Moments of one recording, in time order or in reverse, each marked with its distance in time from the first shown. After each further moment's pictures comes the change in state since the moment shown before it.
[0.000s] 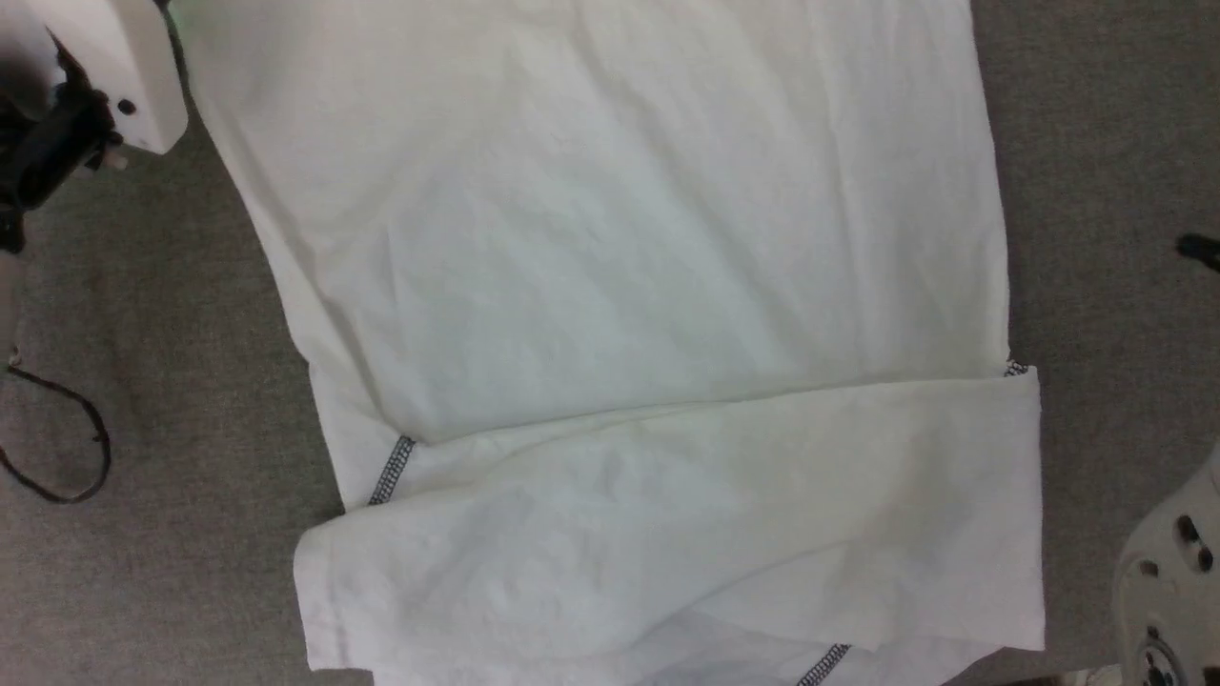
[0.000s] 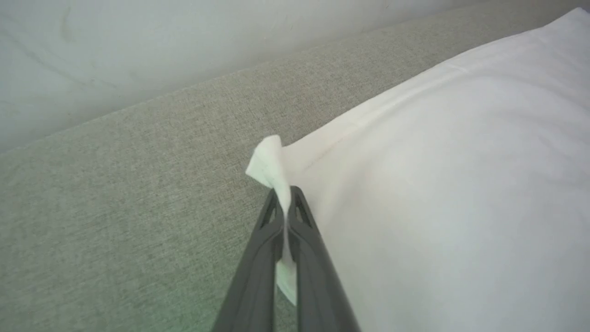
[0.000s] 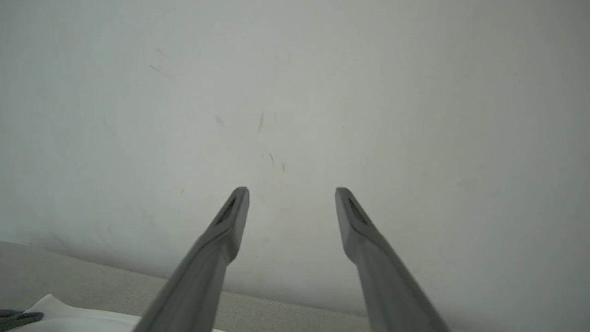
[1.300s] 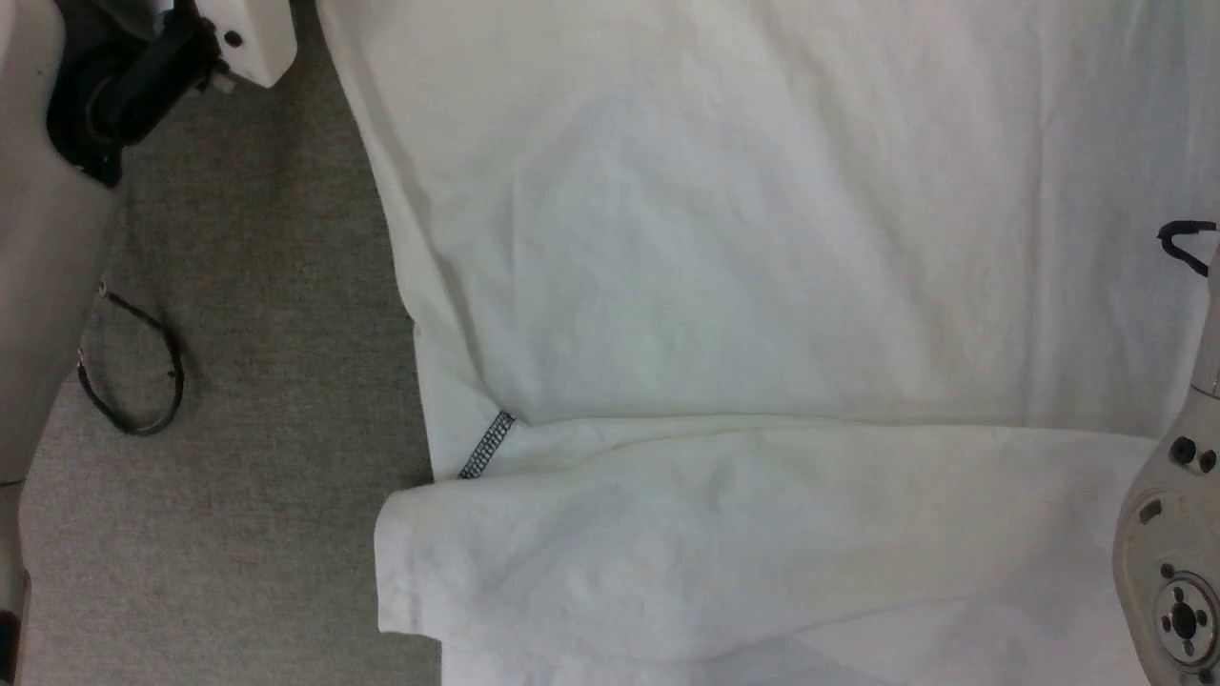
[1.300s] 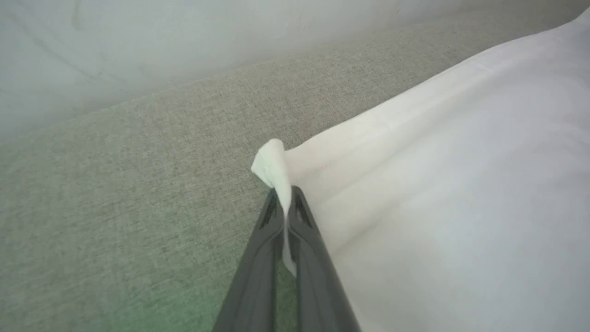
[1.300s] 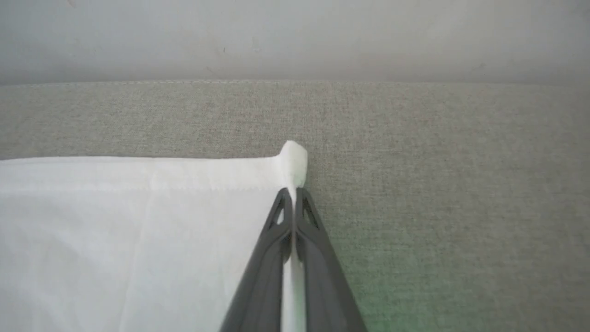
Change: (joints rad) left arm -0.140 -0.104 -0.121 0.047 -0.041 0.000 -0.124; right arm -0.161 0.032 -0.188 0.629 -0.245 0.000 0.254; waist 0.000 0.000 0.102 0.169
